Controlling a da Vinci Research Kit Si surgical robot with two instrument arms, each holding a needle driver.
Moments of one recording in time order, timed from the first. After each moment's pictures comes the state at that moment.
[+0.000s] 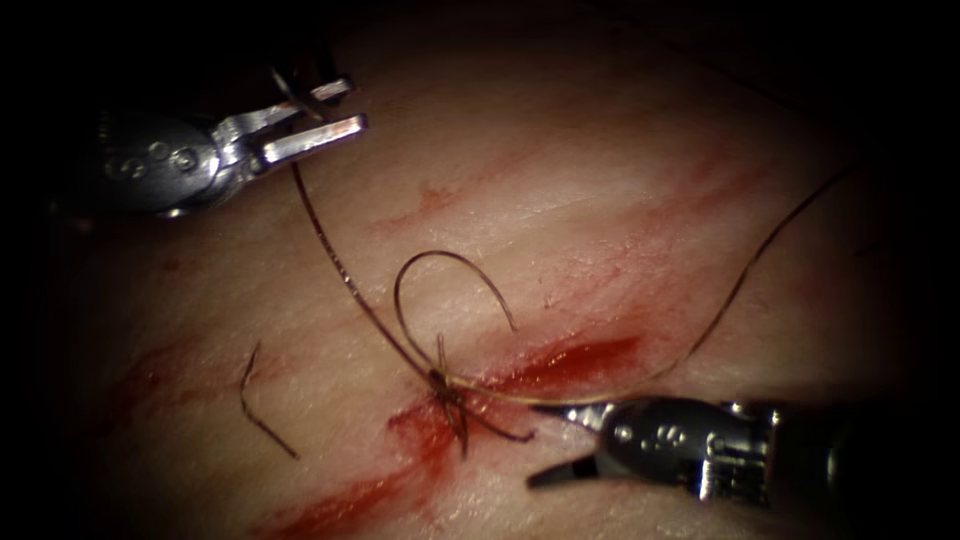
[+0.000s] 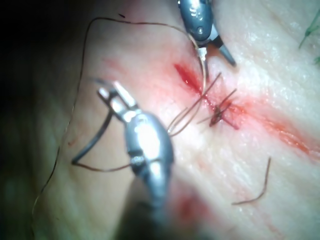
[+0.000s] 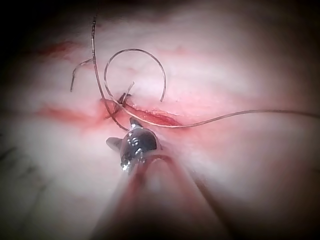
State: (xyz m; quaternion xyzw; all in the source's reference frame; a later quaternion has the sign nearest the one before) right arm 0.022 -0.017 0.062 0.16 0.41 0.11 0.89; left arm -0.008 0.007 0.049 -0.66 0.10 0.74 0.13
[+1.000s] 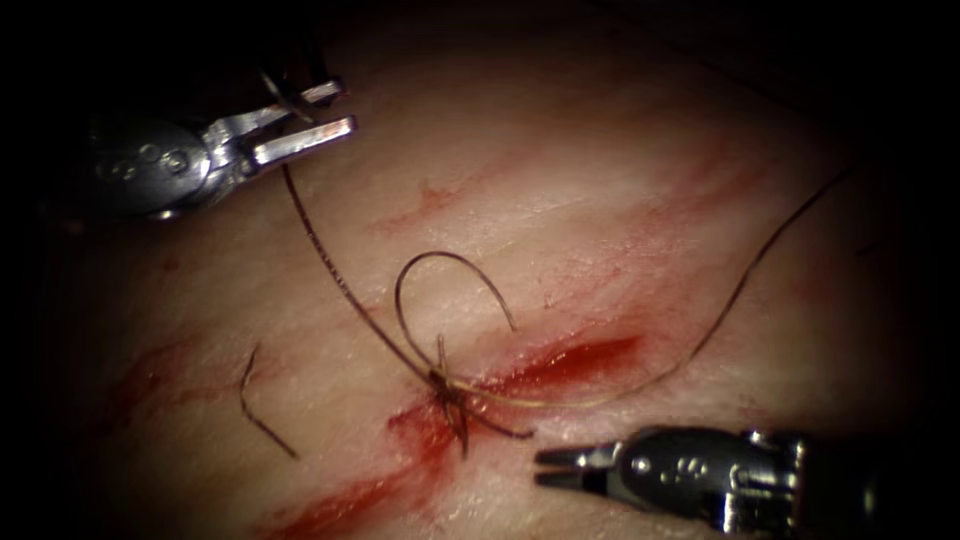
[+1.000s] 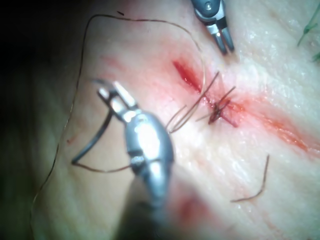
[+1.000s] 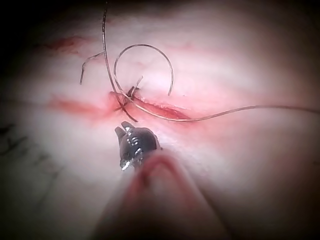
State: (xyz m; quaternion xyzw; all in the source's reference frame) right arm 0.020 -0.020 0.057 0.19 0.38 0.06 0.90; left arm -0.008 0.007 0.049 -0.66 0.10 0.74 0.13
